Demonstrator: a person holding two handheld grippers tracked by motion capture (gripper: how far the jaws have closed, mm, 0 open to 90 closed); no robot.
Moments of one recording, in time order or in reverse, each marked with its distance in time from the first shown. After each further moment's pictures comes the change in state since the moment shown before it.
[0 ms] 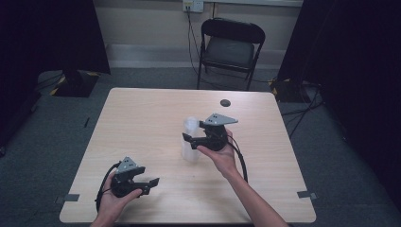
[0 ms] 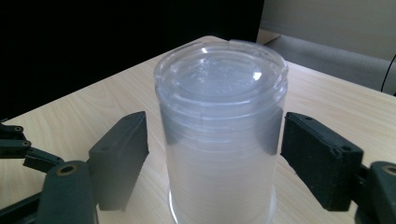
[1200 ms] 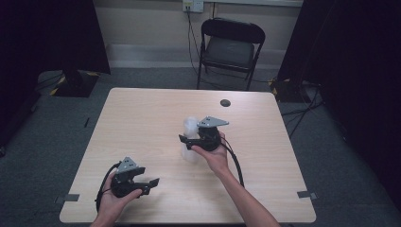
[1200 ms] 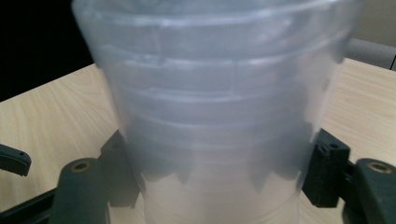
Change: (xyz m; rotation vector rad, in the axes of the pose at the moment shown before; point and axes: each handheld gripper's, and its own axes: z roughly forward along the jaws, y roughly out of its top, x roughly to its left) left arm 0.001 0.000 0.000 0.018 -0.002 -0.003; right arm -0.005 -0.021 0.033 0.032 -0.005 0.005
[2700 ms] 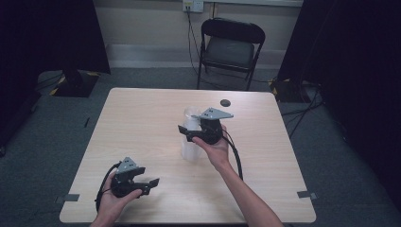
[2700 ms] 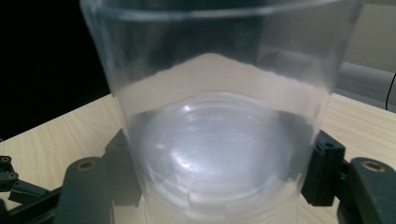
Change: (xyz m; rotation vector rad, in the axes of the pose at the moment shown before) left arm -0.001 0.000 0.000 -0.001 0.000 0.000; right arm 0.001 0.032 -0.015 -0.084 0.014 0.000
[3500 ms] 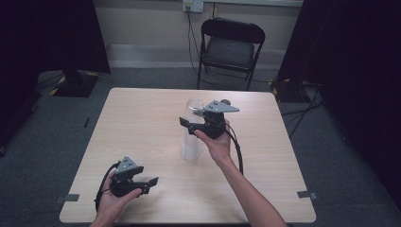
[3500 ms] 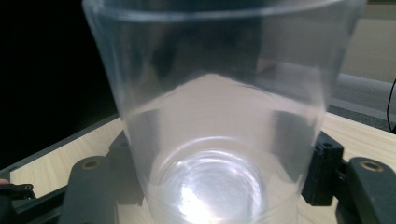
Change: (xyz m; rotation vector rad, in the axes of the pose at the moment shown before) left arm 0.002 0.000 0.000 -0.010 0.028 -0.001; right arm -0.001 0.024 -0.014 -0.060 0.004 0.036
